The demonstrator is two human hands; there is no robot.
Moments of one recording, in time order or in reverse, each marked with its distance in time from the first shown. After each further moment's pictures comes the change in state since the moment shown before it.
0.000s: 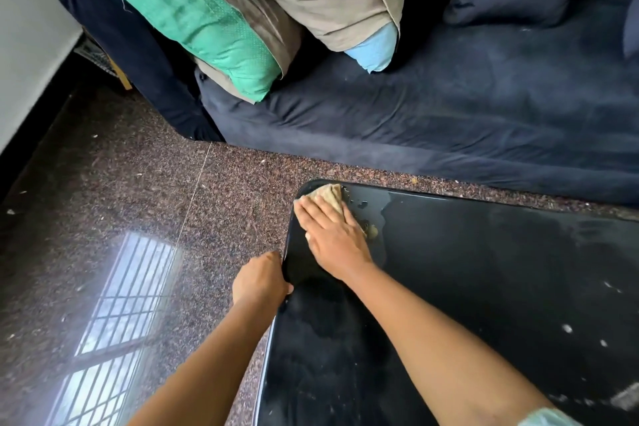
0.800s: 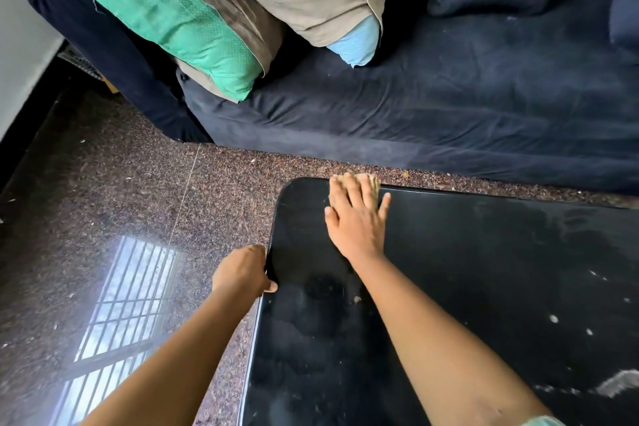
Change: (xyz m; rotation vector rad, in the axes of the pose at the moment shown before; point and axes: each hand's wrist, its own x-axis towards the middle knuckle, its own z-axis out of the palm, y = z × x) left_hand 0.018 0.000 -0.007 0.042 -0.057 0.062; right_hand 0.000 0.043 -0.013 0.018 0.093 0.422
